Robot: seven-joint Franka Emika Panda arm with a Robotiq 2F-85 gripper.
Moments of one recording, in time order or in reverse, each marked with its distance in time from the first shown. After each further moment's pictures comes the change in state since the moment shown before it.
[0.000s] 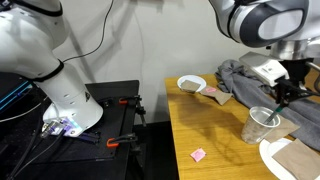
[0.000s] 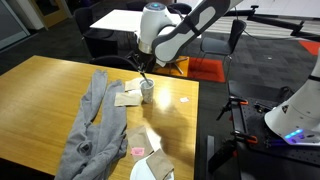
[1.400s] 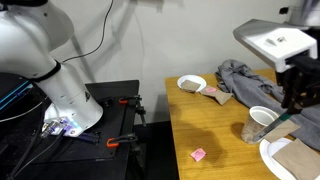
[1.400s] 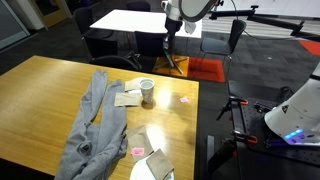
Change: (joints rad) arm -0.159 -0.361 -0.025 -0.236 0.063 -0.191 -0.153
